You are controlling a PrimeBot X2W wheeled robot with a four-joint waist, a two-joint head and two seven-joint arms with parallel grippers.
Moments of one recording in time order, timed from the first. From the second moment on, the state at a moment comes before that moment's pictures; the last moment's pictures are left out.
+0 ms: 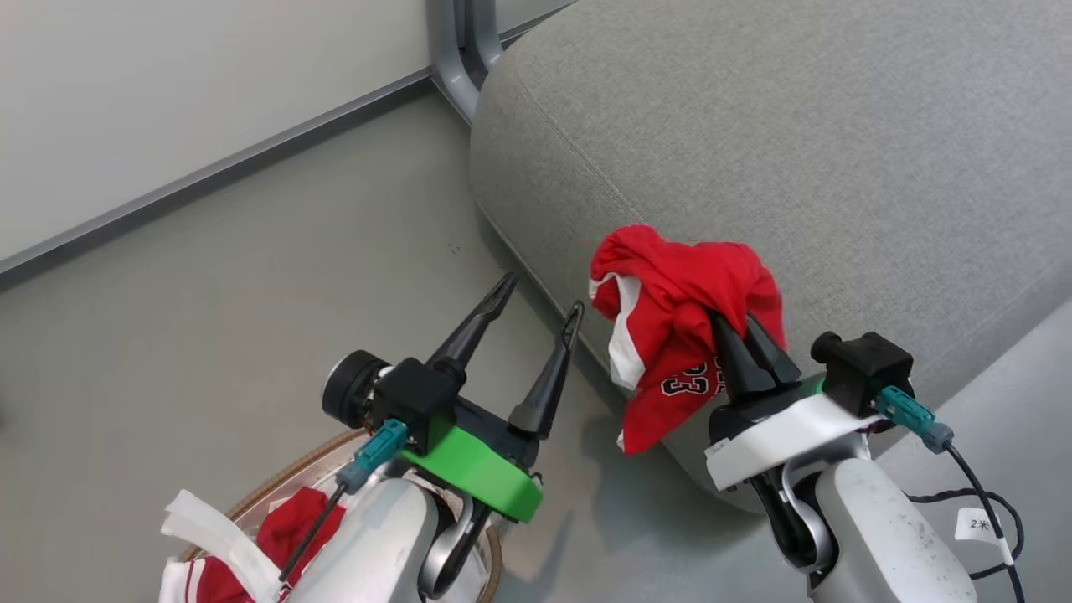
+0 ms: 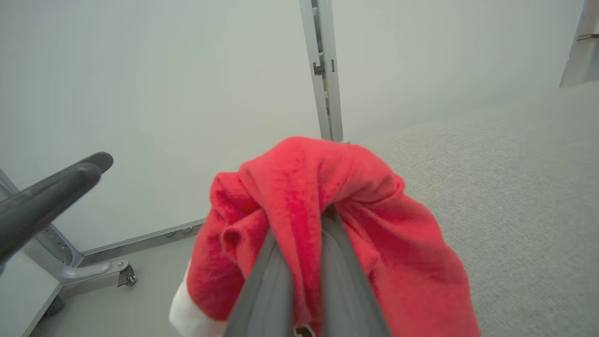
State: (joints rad) left arm -0.35 0.07 -0.56 0.23 -0.34 -0.13 -0.26; right arm -0.30 -0.05 0.29 0.22 0.37 0.13 -0.26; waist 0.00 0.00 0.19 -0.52
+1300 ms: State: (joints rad) left arm -0.51 0.28 -0.64 0.15 -0.34 -0.13 -0.26; right arm -0.99 -0.41 -0.23 0.77 0.01 0.13 -0.26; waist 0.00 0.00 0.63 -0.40
